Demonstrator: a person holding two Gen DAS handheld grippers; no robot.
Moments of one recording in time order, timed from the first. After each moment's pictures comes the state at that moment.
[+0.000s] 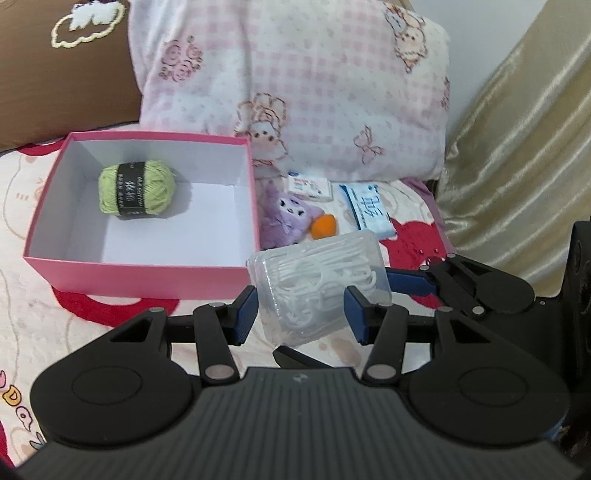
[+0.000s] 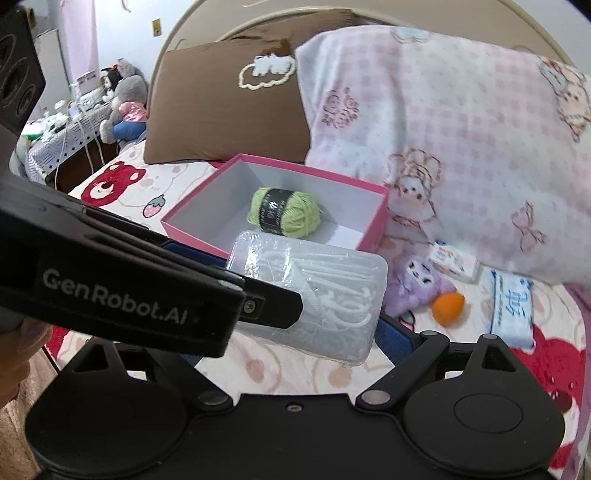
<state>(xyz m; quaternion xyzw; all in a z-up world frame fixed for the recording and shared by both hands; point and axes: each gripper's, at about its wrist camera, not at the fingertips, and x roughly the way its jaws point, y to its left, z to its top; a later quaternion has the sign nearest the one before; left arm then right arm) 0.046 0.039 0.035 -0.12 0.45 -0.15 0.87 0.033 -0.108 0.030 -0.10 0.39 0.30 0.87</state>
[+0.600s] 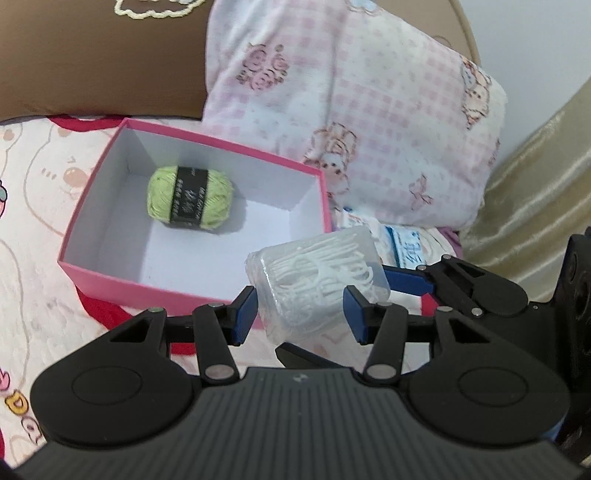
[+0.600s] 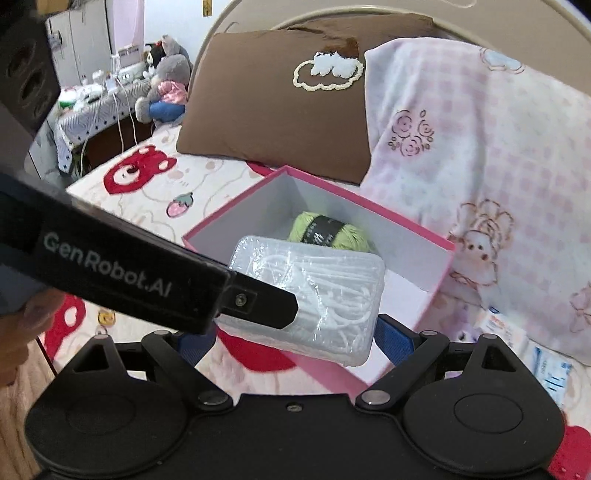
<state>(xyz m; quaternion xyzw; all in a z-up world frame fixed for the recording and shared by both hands) 0.089 0.128 0.013 -0.19 0.44 -0.12 0.87 0.091 -0.039 0.020 -0.12 0.38 0.37 0.84</state>
